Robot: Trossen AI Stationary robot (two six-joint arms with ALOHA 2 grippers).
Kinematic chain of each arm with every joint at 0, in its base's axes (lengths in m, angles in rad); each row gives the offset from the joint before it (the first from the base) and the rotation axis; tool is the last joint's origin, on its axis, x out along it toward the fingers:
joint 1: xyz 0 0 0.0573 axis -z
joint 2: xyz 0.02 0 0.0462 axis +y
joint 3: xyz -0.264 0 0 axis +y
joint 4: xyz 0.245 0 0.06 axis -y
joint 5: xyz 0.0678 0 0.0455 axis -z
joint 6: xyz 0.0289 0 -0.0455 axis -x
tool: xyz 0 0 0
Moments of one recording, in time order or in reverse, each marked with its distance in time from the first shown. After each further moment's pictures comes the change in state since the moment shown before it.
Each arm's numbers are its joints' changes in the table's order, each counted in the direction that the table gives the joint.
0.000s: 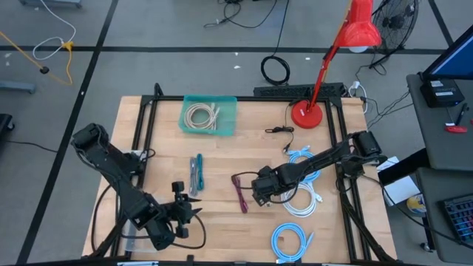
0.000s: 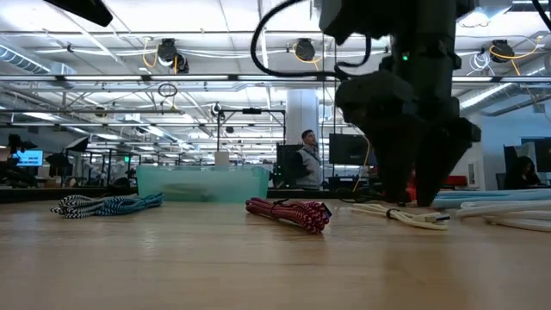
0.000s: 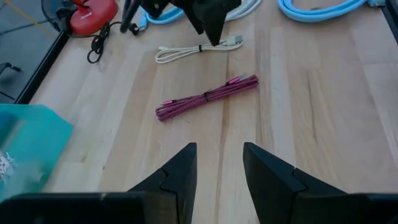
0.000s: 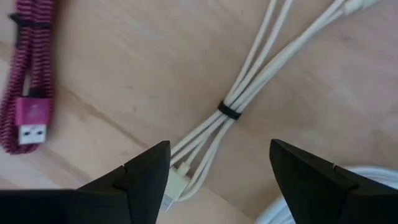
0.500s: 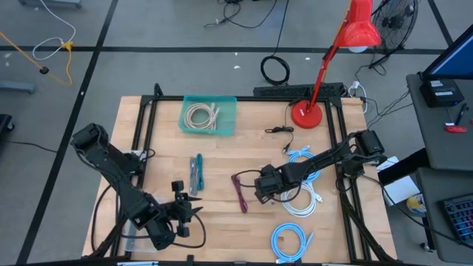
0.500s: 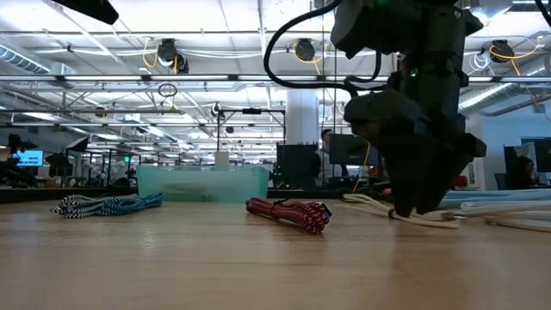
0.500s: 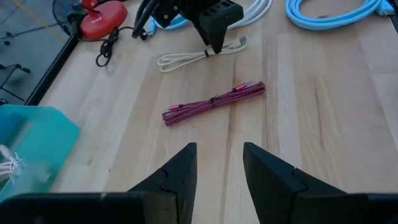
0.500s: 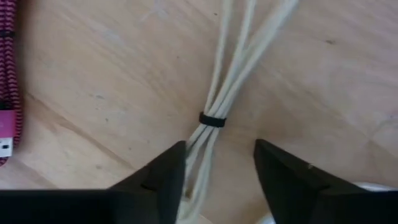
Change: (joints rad) left arm 0.000 0.000 0.000 0.003 -0.033 0.010; right arm 0.002 -0.005 0.111 0.162 -0.016 -0.017
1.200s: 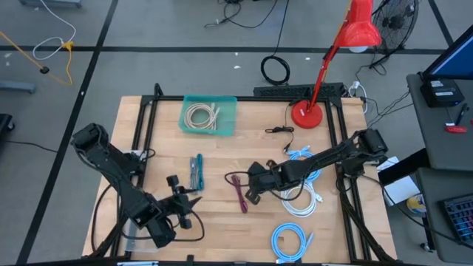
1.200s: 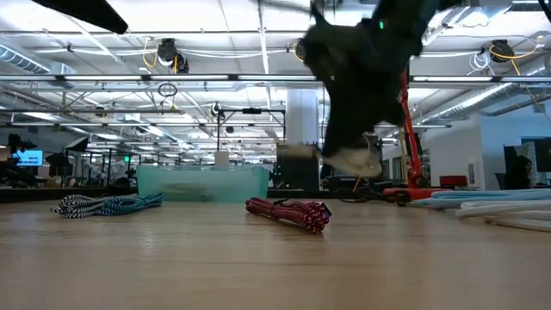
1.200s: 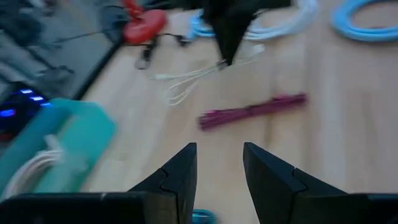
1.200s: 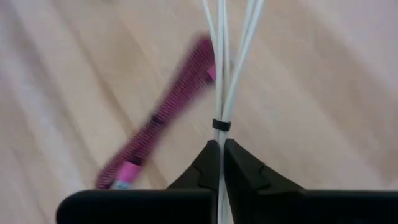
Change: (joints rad) left arm -0.005 0.000 0.026 -0.092 -0.156 0.138; right arm 0.000 -0.064 -0.122 0.114 0.241 0.387
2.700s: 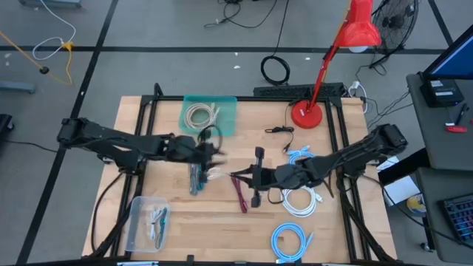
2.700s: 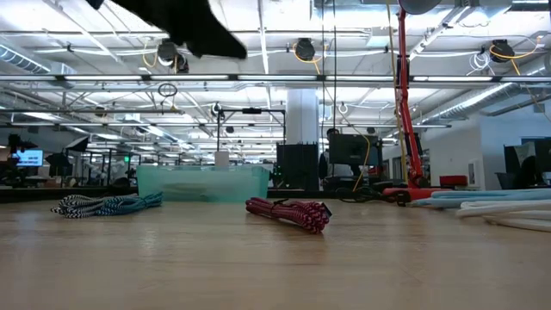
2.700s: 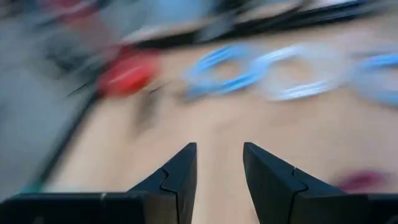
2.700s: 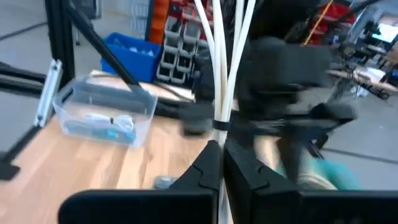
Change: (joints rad) left arm -0.755 -0.279 0.230 0.735 0.852 -0.931; right arm -0.094 -0.217 0.008 0.662 0.220 1.008
